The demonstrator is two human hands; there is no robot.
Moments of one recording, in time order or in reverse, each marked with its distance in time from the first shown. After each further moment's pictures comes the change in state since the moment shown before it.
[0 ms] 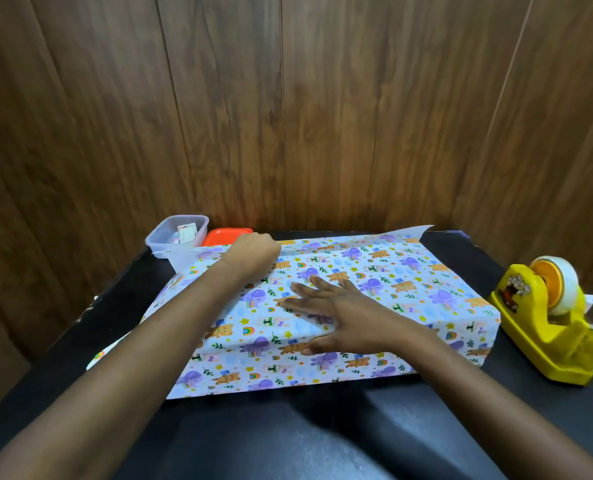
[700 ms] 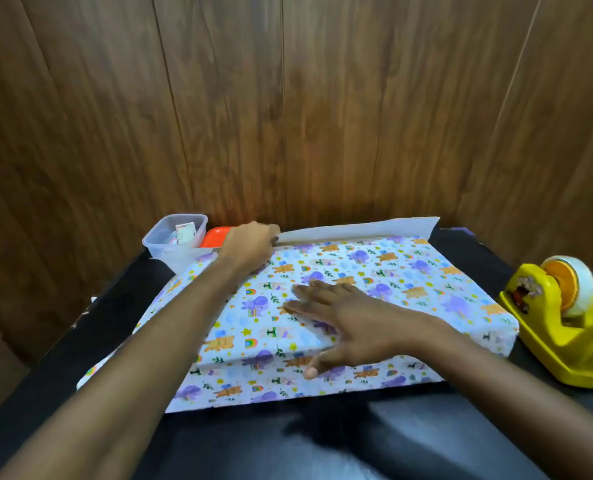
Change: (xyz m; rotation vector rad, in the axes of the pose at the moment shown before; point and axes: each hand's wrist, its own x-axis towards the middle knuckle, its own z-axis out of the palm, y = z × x) left_hand 0.020 -0.015 0.021 -0.355 0.190 -0.145; right_hand -0.002 -0.006 -0.011 -0.106 -0.088 -0.013
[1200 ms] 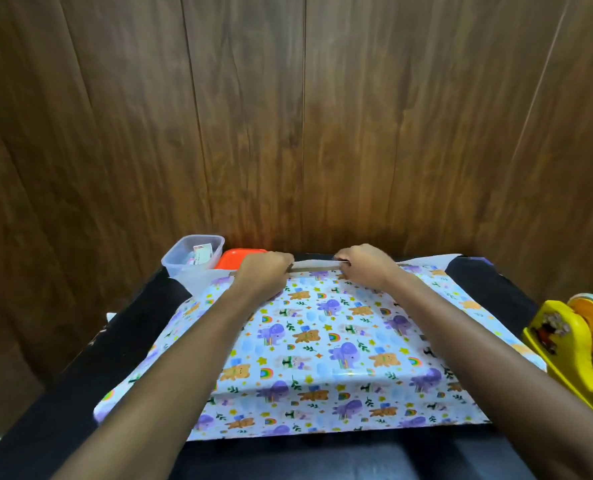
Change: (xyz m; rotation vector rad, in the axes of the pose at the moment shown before) left_hand 0.001 -0.006 0.002 0.034 -0.014 0.027; right_hand 0.108 0.102 -0.032 -0.050 0.332 0.333
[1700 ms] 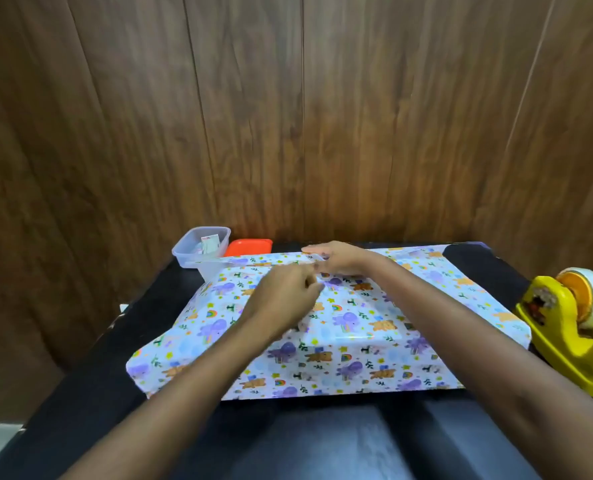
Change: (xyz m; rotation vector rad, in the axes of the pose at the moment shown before) left_hand -0.098 0.064 -0.072 -0.666 -0.179 -0.236; right_hand -0.009 -0.042 -0.003 0.399 -0.299 -0.035
